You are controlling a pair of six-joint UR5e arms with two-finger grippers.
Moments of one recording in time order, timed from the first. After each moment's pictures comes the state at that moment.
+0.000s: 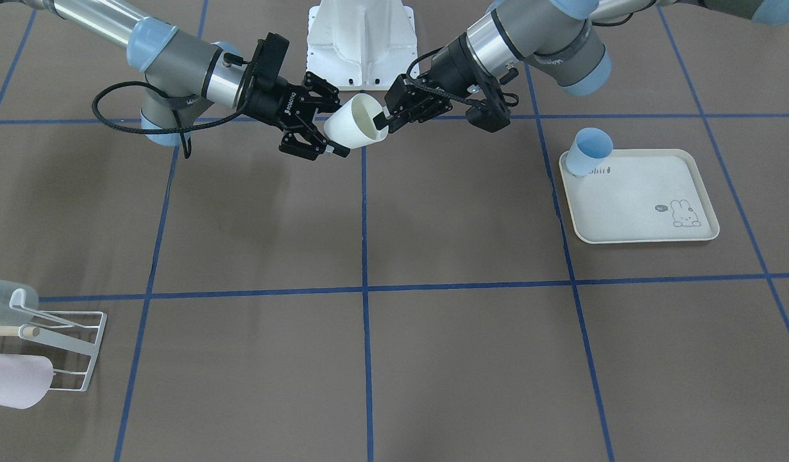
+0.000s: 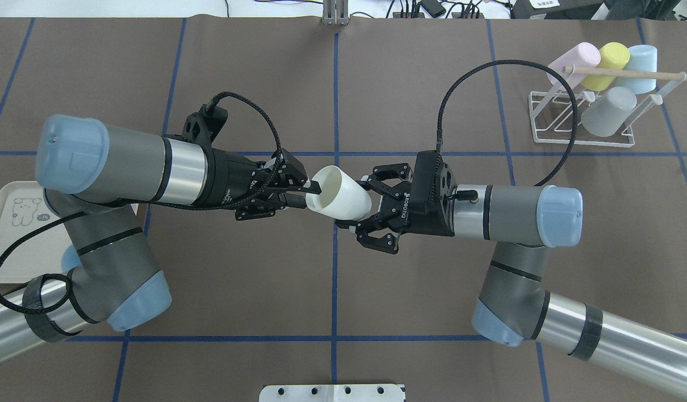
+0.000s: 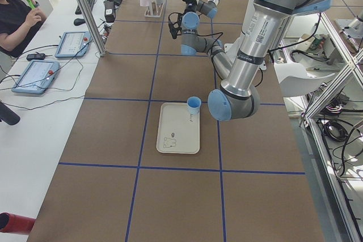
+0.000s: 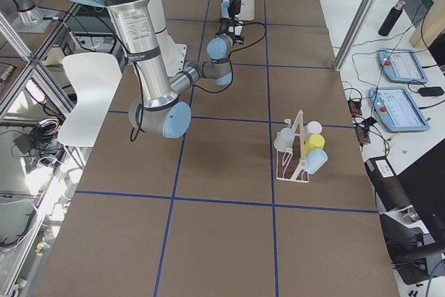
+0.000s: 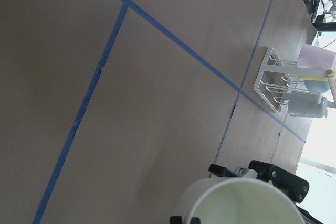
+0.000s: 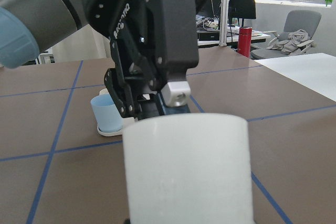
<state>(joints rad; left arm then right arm) -0.60 -2.04 -1.81 -2.49 -2.01 -1.93 0.49 -1.15 1.58 -0.09 1.81 0.29</state>
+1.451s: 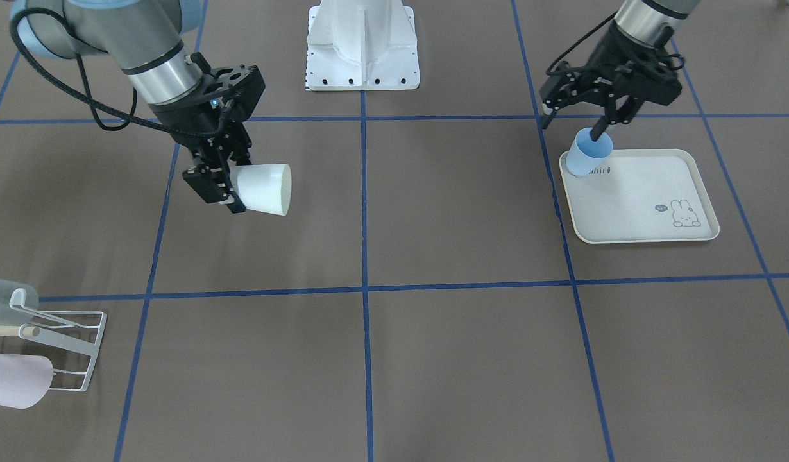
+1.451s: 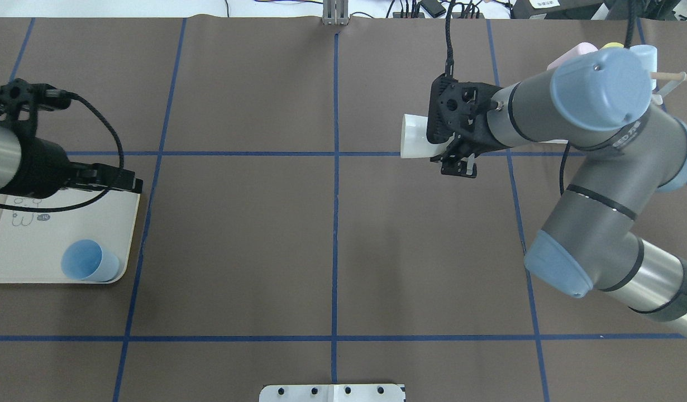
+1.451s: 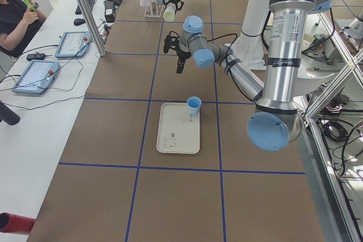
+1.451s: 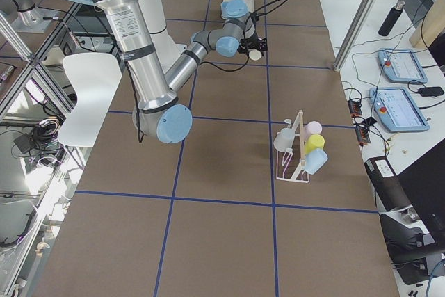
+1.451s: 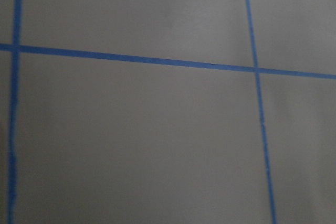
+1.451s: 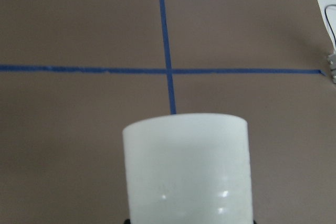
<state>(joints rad) -0.87 -1.58 -2.19 -1.88 -2.05 -0.91 0.78 -1.16 2.00 -1.41 1.87 -0.41</state>
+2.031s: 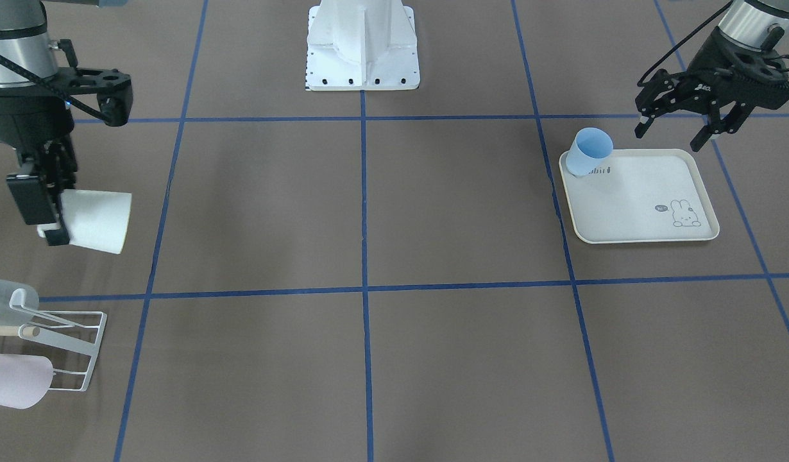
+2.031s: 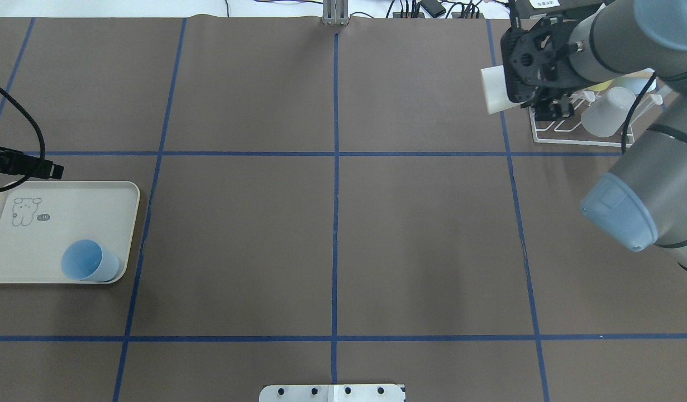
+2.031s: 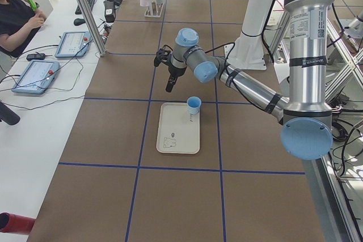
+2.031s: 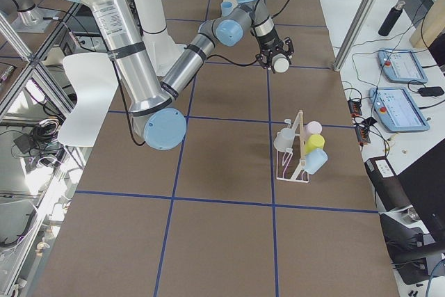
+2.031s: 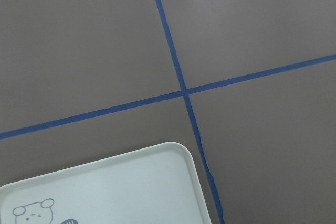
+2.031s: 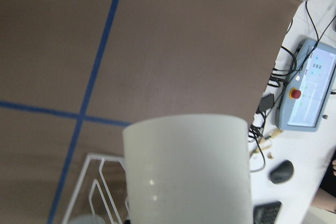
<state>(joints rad) -1.05 -1.49 -2.15 -1.88 -2.13 -0.62 0.96 -1.20 2.08 -1.67 1.60 -1.05</state>
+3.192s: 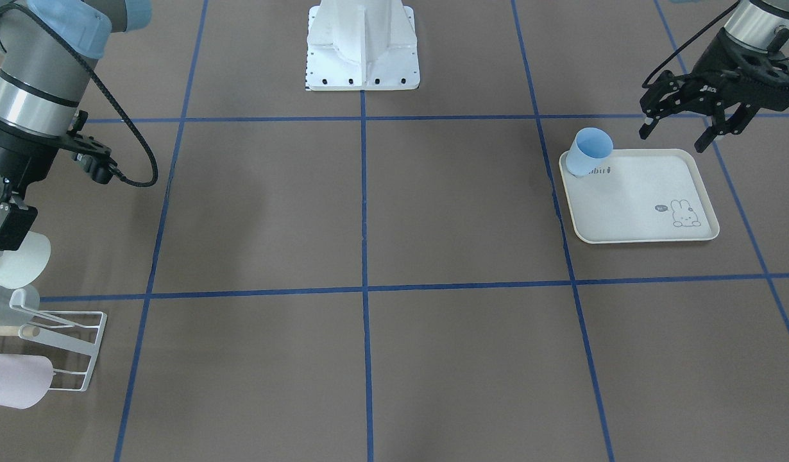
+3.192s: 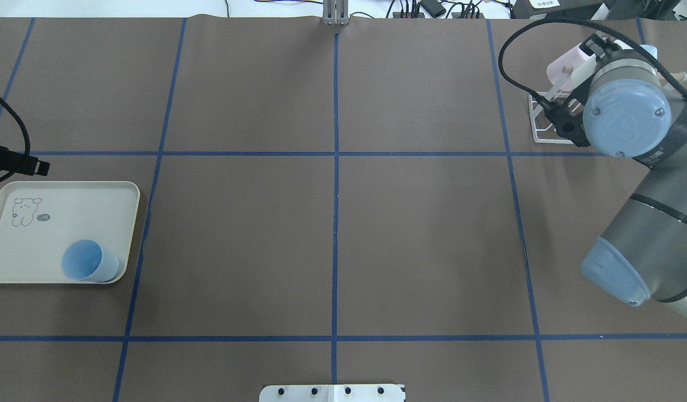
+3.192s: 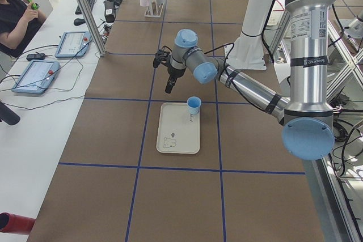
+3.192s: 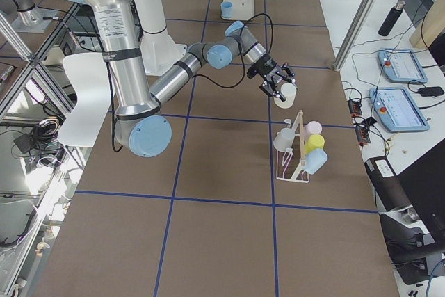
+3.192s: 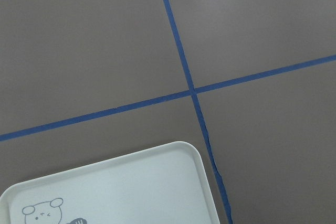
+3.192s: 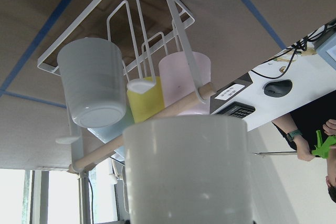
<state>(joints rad) -1.05 -1.49 -2.15 -1.88 -2.14 -0.63 0.79 -1.33 2.01 -1.65 1.03 -1.33</state>
